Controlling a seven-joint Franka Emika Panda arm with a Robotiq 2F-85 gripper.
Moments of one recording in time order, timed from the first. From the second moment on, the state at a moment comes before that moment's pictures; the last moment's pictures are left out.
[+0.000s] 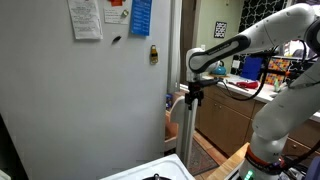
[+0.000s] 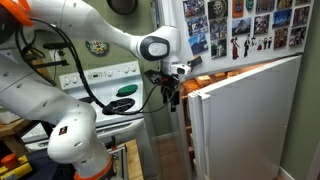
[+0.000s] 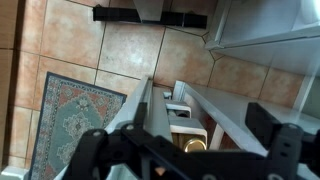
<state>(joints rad) 0.09 -0.47 0.10 -2.54 0.08 1.93 0.06</state>
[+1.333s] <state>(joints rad) 0.06 -0.65 0.04 -2.54 0.02 1.82 -0.05</state>
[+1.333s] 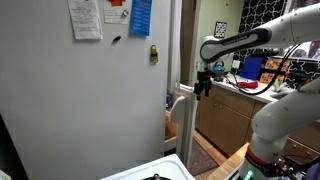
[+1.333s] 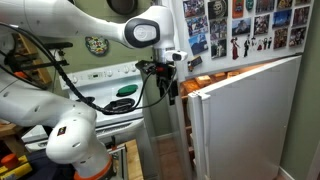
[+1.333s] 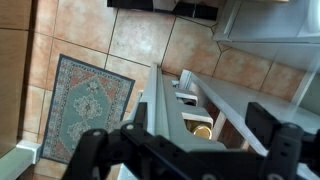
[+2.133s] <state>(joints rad) 0.06 -0.77 -0.06 -2.52 -0.08 1.84 -0.36</state>
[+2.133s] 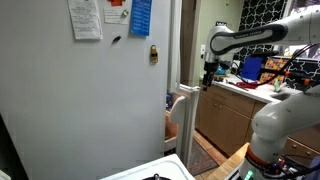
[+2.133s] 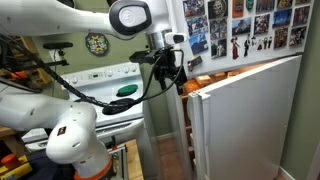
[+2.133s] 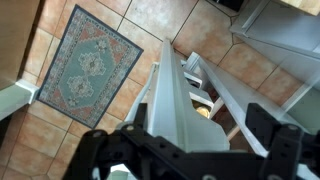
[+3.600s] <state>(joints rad) 0.10 -0.77 -0.31 -2.47 -0.06 1.98 -0.97</state>
